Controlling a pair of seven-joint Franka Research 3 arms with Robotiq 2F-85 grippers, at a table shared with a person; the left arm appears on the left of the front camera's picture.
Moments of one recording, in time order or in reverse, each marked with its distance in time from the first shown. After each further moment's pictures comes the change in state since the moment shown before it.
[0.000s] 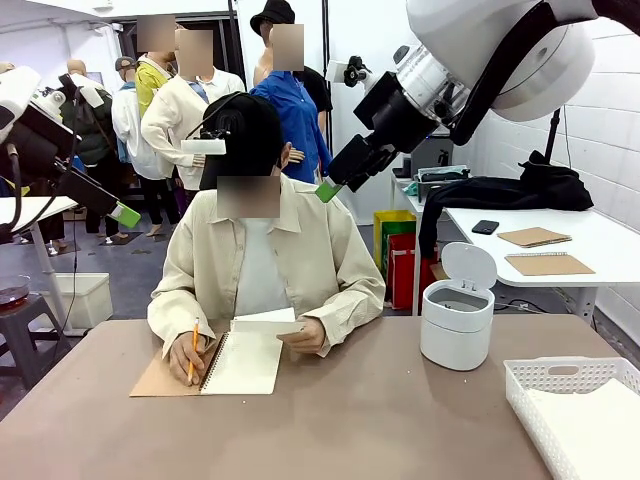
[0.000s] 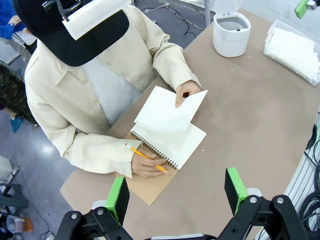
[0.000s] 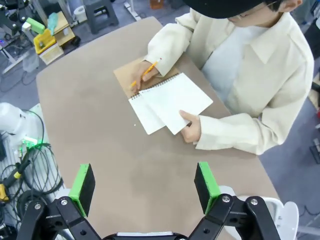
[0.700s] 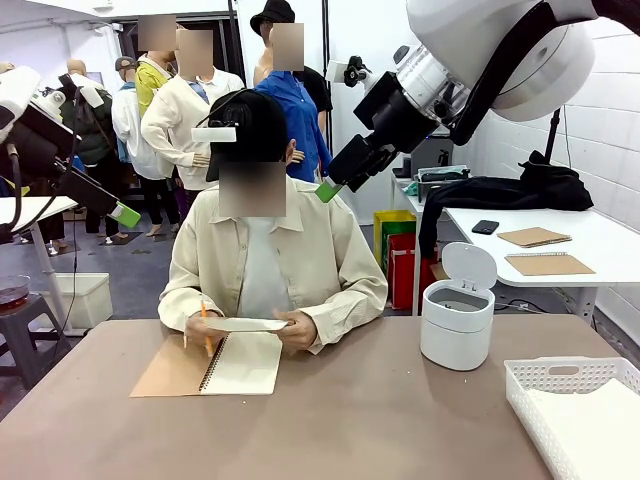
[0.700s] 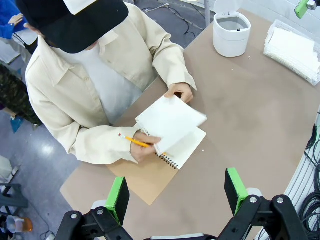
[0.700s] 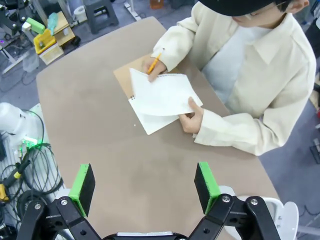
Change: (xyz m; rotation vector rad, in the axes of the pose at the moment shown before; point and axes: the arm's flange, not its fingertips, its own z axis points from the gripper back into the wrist) left arm 0.000 0.000 0.000 0.000 0.000 0.000; right arm 0.000 0.000 0.000 0.000 0.000 0.000
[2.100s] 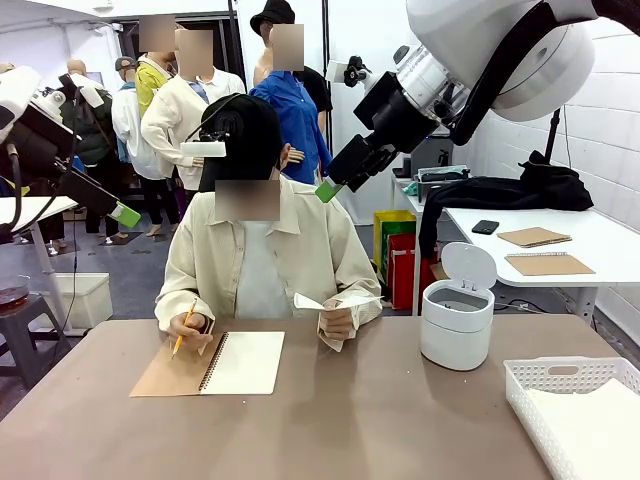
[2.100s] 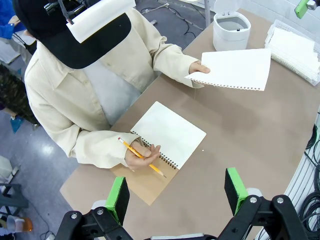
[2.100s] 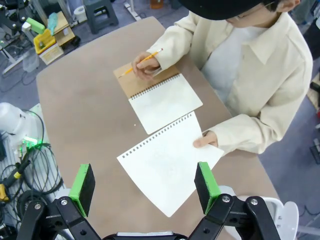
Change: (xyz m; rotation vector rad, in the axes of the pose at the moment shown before) left arm 0.000 0.000 0.000 0.000 0.000 0.000; right arm 0.000 0.000 0.000 0.000 0.000 0.000
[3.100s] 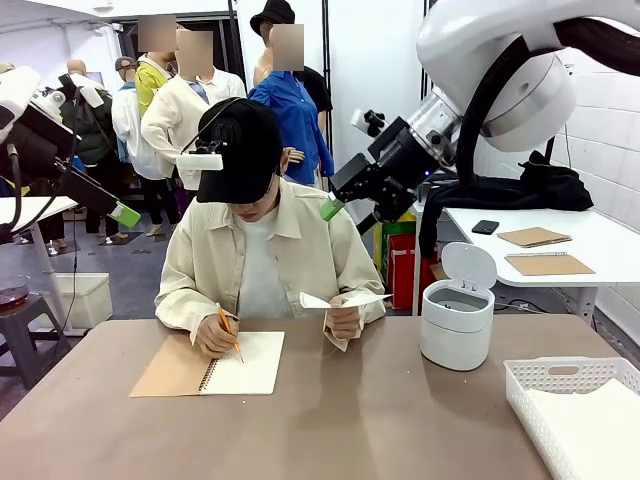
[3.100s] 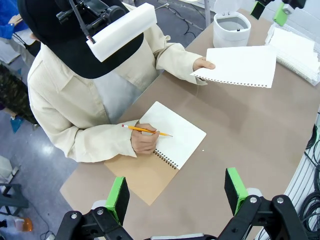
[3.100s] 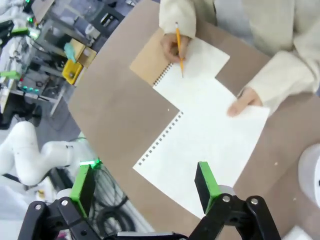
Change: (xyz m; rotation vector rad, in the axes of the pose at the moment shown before) left arm 0.000 0.000 0.000 0.000 0.000 0.000; right arm -0.038 -0.056 -0.043 0.182 0.070 -0.554
